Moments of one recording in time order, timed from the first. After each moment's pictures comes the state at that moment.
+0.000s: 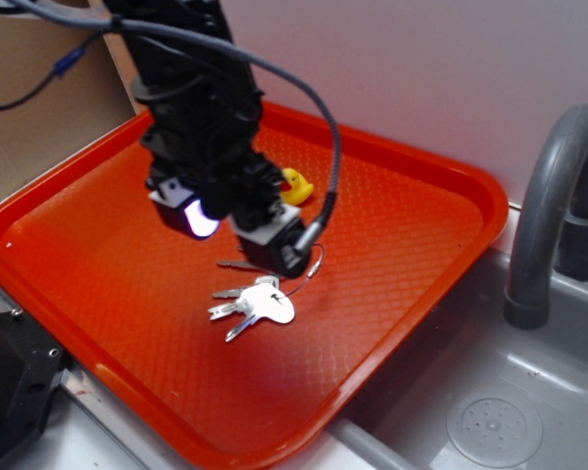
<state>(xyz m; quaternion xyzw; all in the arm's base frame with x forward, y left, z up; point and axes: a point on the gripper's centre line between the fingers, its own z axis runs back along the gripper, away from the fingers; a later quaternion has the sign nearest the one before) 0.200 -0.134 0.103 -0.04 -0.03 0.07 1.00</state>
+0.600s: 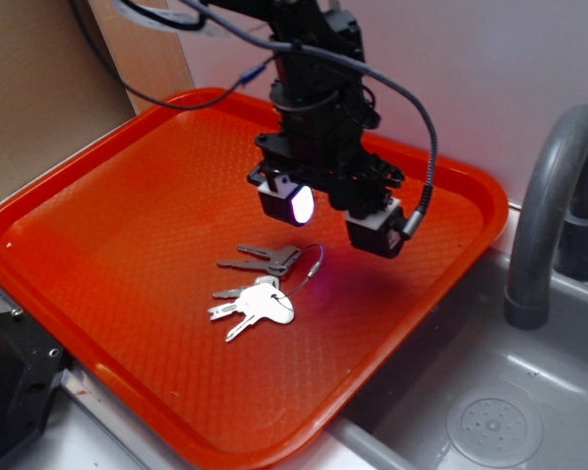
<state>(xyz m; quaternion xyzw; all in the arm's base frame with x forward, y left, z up) 0.274 -0.131 0.052 0.00 -0.02 0.08 1.00</state>
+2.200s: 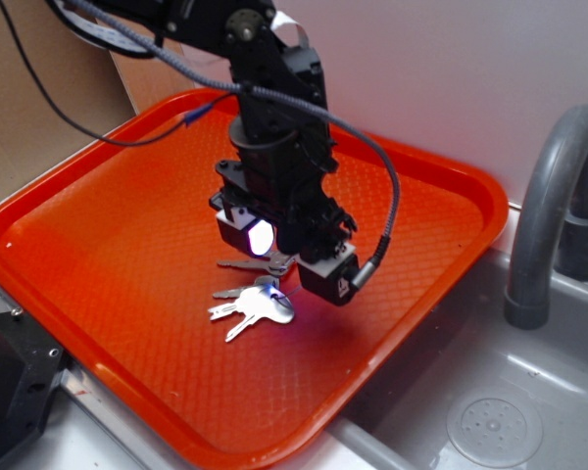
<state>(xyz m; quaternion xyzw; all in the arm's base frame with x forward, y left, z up) 0.226 -0.131 0.052 0.02 0.00 0.04 1.00</state>
